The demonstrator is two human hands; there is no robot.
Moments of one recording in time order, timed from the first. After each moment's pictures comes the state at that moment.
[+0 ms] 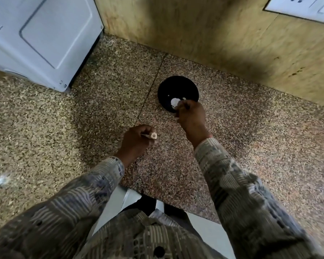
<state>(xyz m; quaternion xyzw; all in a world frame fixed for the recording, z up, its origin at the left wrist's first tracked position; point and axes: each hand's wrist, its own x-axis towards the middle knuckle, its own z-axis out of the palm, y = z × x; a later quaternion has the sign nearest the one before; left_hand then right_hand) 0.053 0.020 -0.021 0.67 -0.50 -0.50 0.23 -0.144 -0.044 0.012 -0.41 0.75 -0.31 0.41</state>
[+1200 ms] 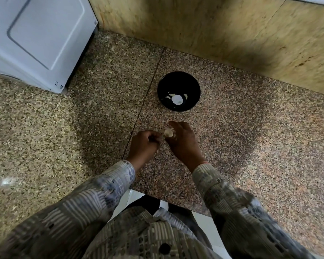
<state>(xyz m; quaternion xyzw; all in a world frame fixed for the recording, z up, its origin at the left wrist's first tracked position) 0.035 0.029 -0.035 0.69 -0.50 -0.49 0.19 -0.134 0.031 -0.025 -0.60 0.70 -0.16 0.36</state>
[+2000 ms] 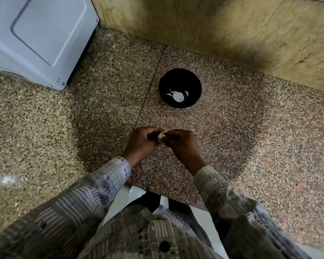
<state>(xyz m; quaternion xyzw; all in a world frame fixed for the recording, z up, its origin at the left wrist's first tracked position) 0.050 0.033 -0.021 0.61 -0.51 -0.56 0.24 -0.120 0.054 -0.006 -0.44 0.70 -0.28 0.49</state>
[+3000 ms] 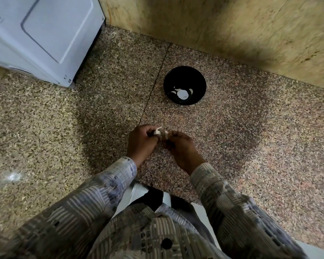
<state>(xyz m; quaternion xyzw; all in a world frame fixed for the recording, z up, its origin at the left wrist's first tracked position) 0.054 0.046 -0.014 0.70 -0.54 -0.41 0.23 -0.093 0.058 -0.023 -0.06 0.57 -0.41 0.71</state>
